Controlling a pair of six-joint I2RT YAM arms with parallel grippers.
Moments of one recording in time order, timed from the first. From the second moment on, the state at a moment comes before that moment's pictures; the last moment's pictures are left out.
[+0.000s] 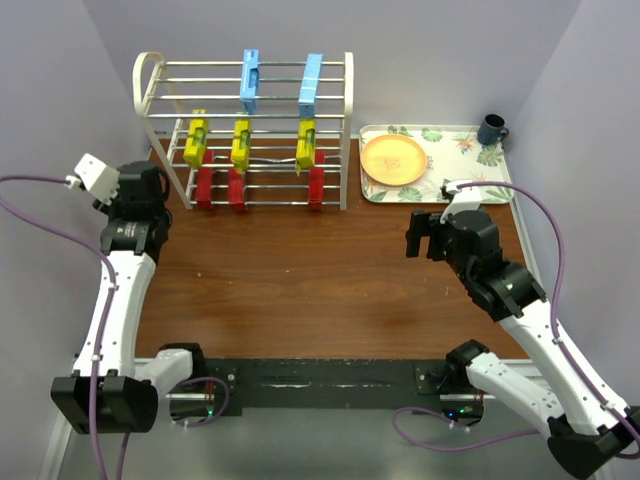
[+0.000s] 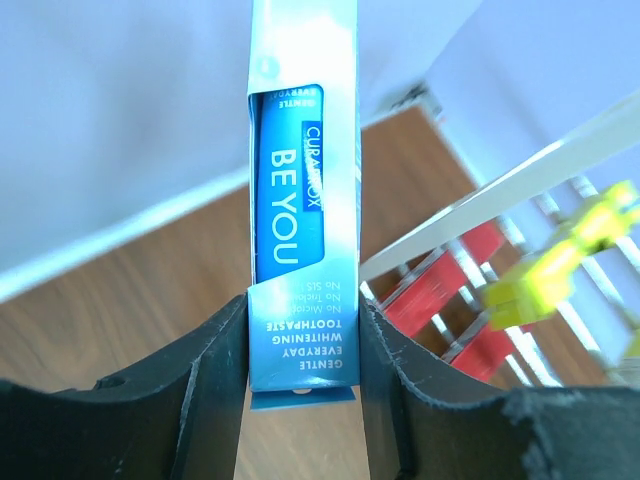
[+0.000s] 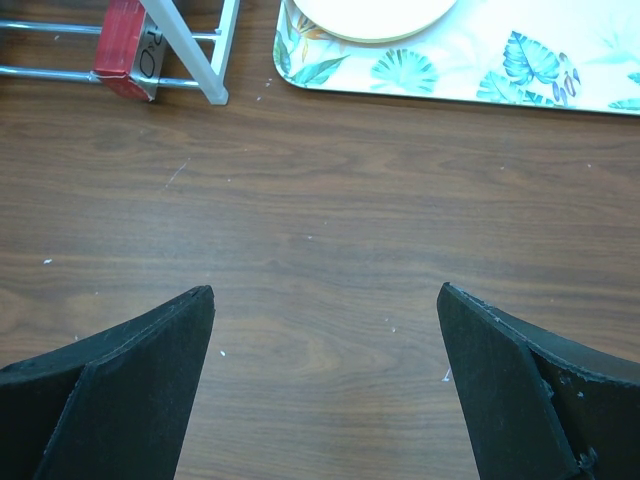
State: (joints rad) left arm 0.03 1.07 1.11 -0.56 -0.73 -0.76; right arm 0.50 0.80 0.94 -0.63 0.32 0.24
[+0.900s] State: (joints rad) left arm 0.03 1.32 1.73 -0.45 -0.09 -0.10; right arm 0.50 0.79 0.94 -0.66 0.33 0.24
